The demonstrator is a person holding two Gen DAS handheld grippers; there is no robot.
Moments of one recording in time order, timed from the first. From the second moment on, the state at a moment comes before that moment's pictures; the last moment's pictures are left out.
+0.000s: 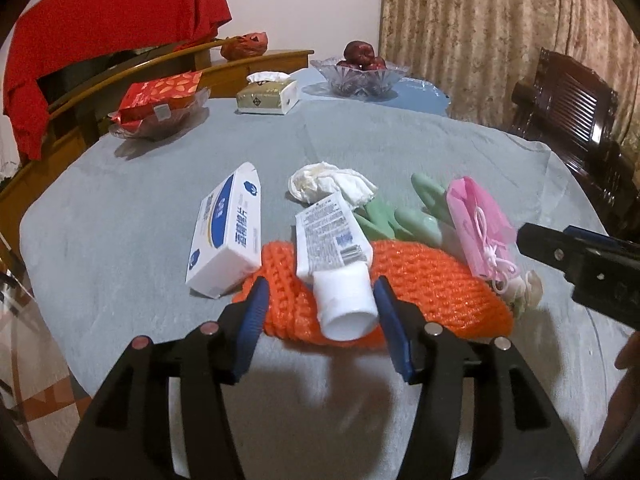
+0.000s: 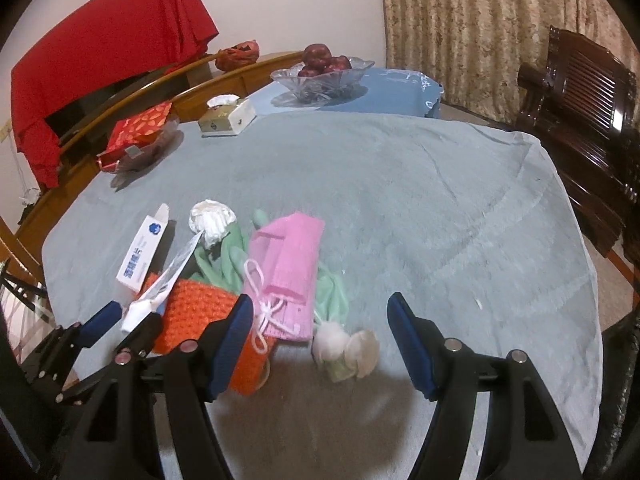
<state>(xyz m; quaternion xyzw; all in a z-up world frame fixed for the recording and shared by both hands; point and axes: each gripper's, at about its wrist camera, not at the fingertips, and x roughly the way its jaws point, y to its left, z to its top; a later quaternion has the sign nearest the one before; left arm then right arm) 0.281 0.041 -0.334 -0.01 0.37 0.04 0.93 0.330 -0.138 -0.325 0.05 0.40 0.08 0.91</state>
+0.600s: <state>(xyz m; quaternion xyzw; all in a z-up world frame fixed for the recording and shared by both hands) 0.289 0.045 -0.343 -0.03 0.38 0.02 0.93 0.365 -0.118 -0.351 0.06 0.44 0.08 0.89</state>
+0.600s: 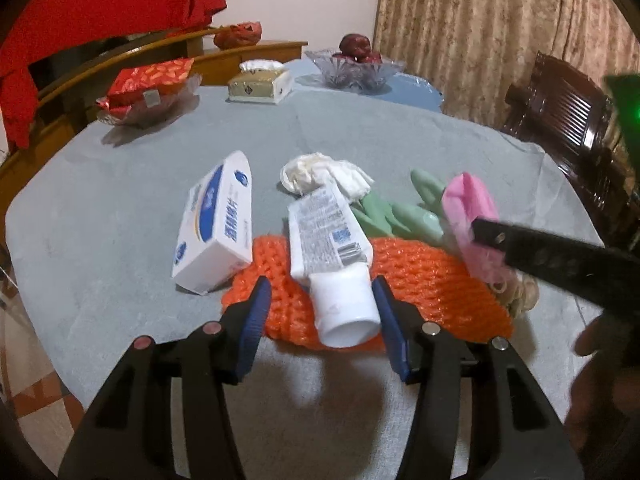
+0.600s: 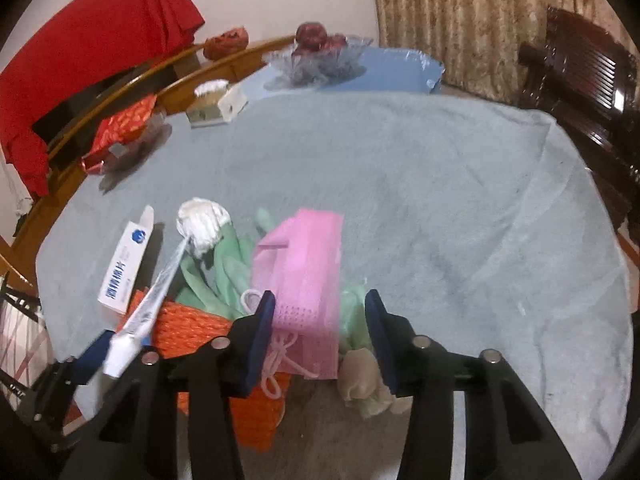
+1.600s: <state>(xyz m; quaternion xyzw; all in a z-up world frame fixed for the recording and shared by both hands) 0.244 0.031 -0.277 -0.04 0.31 0.00 0.95 0.305 -0.194 -0.300 0.11 0.39 0.05 0.91</state>
